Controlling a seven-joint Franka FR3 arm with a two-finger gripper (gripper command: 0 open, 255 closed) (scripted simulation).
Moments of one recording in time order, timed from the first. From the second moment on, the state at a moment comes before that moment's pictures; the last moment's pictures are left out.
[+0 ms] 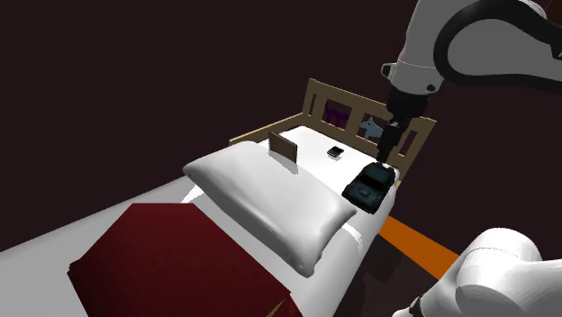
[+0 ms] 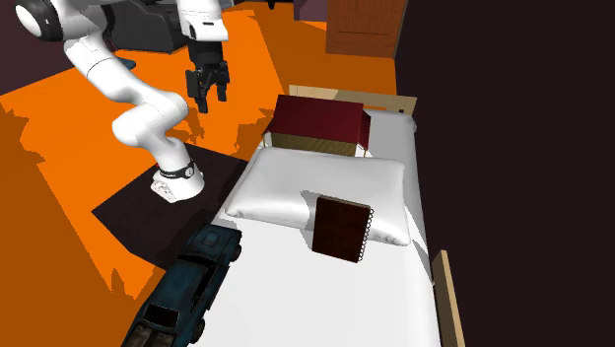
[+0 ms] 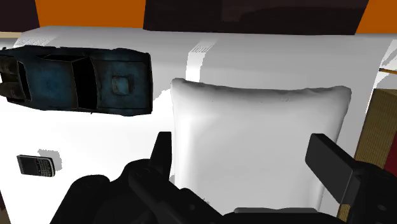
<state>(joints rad) -0.02 -0.79 0.06 -2.32 -0.10 1.50 -0.16</state>
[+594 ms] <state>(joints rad) -0.04 -0.55 0.07 -2.25 -0.13 1.68 -0.12</state>
